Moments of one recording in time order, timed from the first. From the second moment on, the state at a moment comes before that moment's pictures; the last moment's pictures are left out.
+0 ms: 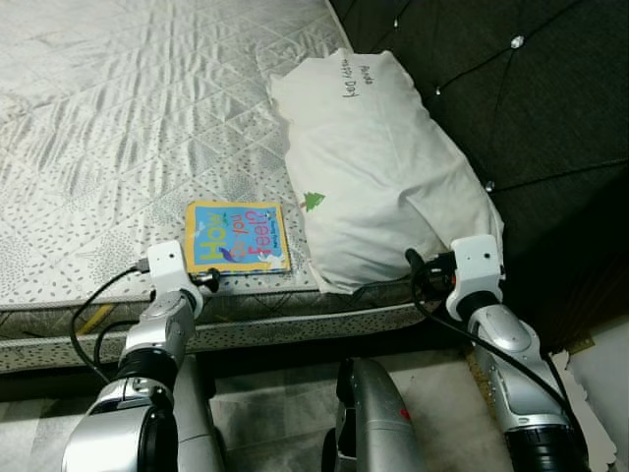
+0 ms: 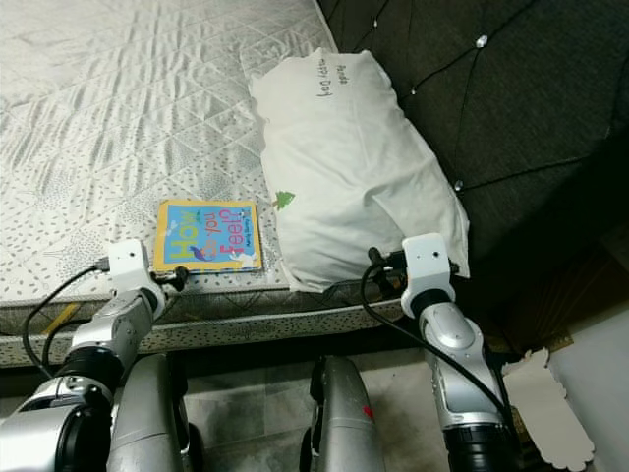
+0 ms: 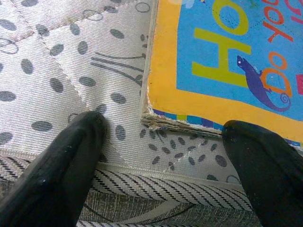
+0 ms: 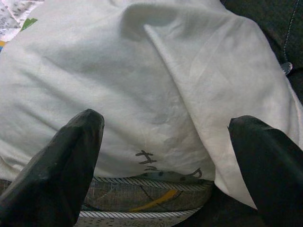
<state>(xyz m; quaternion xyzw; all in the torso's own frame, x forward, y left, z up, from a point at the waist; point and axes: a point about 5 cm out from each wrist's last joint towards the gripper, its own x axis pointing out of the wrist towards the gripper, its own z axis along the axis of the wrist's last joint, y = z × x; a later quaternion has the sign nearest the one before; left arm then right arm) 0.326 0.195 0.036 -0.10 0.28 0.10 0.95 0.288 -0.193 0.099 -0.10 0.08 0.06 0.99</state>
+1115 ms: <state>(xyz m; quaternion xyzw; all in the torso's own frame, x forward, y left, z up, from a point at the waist) 0.305 0.148 0.112 0.04 0.02 0.02 1.00 0.322 -0.144 0.093 -0.03 0.06 0.07 1.00</state>
